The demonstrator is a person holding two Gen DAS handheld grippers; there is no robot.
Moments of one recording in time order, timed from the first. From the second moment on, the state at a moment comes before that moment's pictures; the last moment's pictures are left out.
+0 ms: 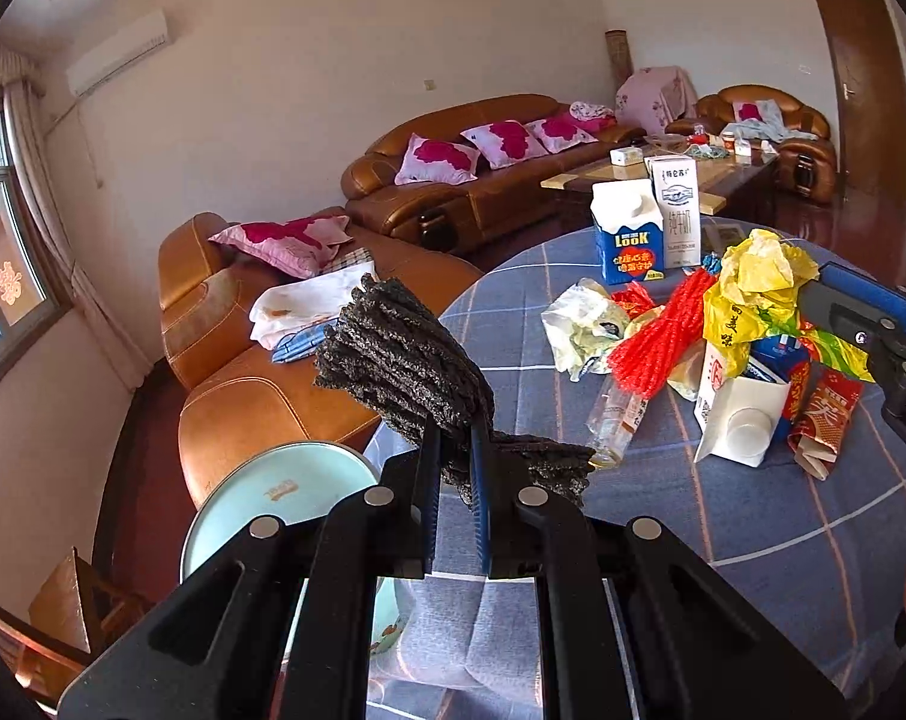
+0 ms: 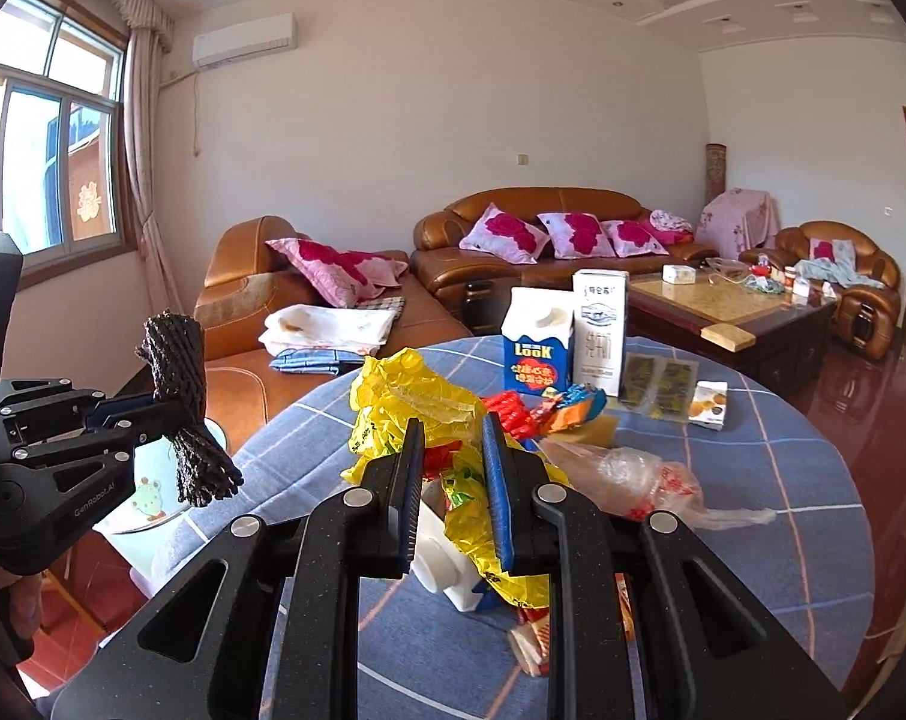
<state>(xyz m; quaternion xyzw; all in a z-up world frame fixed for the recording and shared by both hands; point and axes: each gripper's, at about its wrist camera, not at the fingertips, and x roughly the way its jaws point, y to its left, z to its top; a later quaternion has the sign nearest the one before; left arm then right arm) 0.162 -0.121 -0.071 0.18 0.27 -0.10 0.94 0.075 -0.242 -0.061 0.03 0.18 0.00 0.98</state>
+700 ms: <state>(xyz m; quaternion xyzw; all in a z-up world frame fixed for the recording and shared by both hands) 0.174 -0.041 -0.072 0.17 0.27 0.00 0.95 0.144 -0.162 -0.064 -0.03 0.20 0.08 0.98</state>
